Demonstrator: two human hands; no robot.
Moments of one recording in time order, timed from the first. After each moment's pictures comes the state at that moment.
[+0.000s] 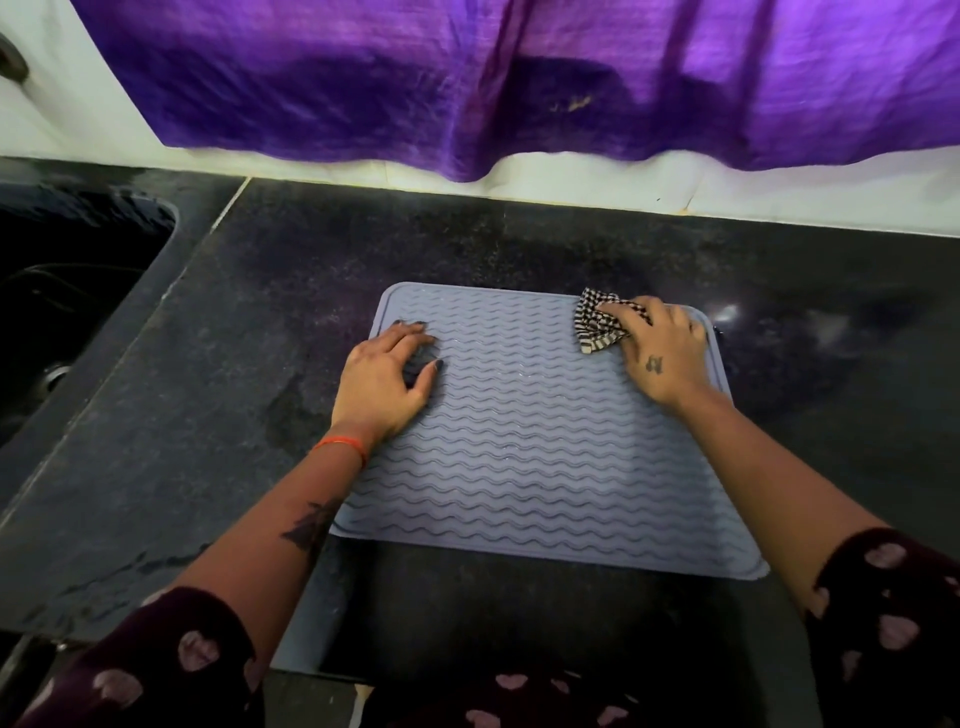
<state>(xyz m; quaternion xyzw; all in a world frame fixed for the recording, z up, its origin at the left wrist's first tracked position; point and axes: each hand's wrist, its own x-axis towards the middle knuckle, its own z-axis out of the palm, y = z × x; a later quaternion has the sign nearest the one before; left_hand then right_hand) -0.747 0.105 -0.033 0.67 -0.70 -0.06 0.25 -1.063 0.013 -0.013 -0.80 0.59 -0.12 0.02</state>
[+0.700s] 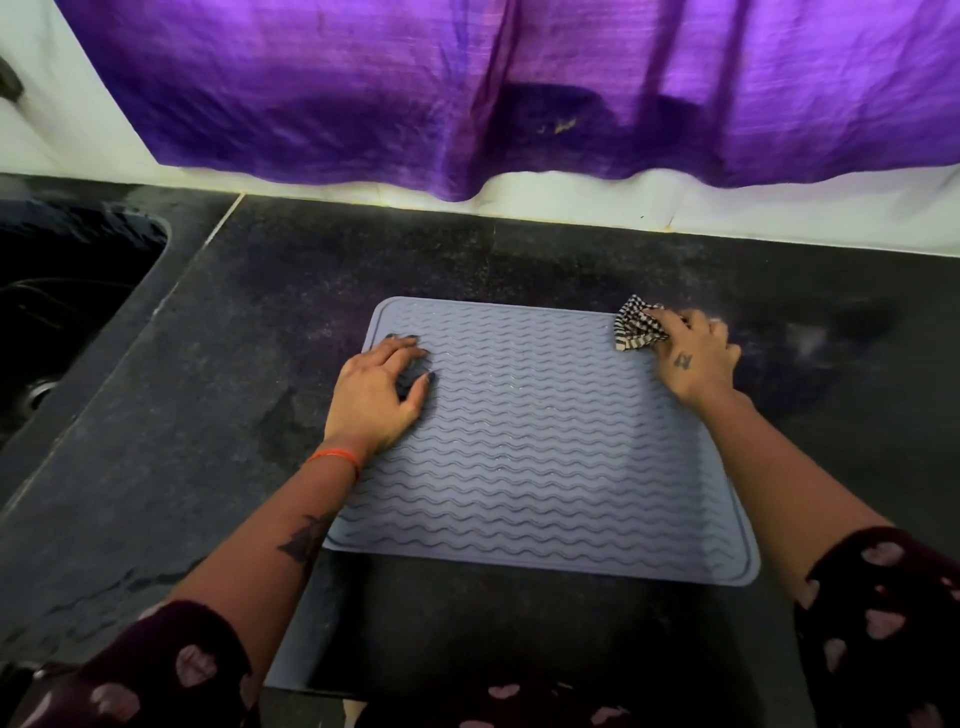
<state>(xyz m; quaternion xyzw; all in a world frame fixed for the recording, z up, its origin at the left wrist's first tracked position) -0.747 0.105 -0.033 0.66 -0.70 -0.06 0.26 -1.095 0.005 0.000 -0.70 0.70 -0.10 0.05</state>
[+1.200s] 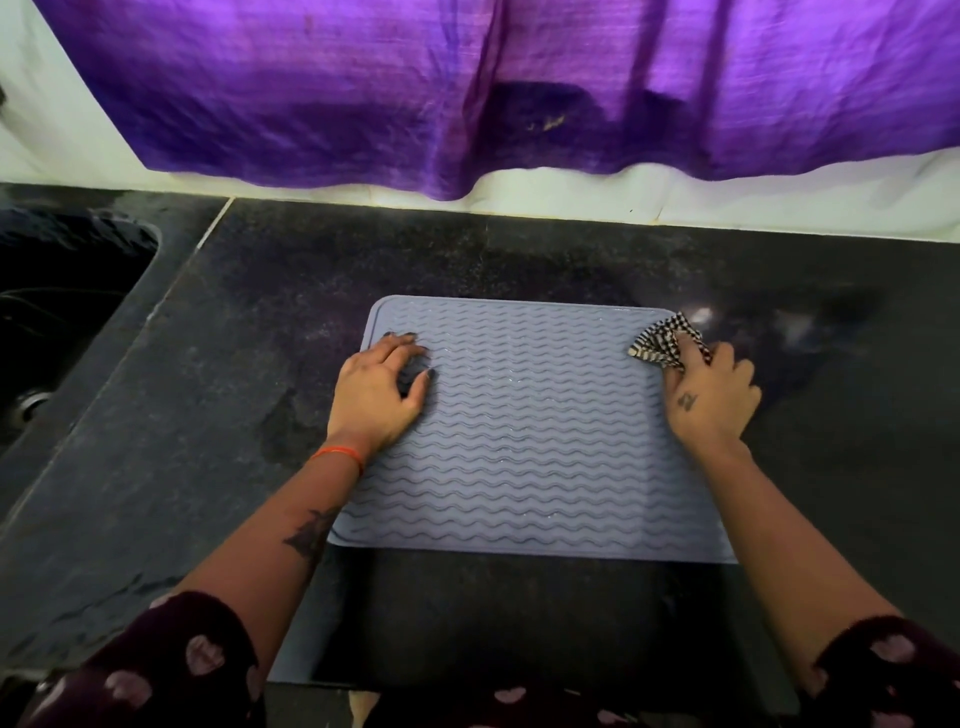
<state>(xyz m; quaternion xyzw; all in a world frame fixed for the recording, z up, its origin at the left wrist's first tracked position) -0.747 0.105 -0.032 0.67 -0.70 -0.06 0.24 -1.096 0.063 -0.010 -0.62 0.78 -0.09 -0.01</state>
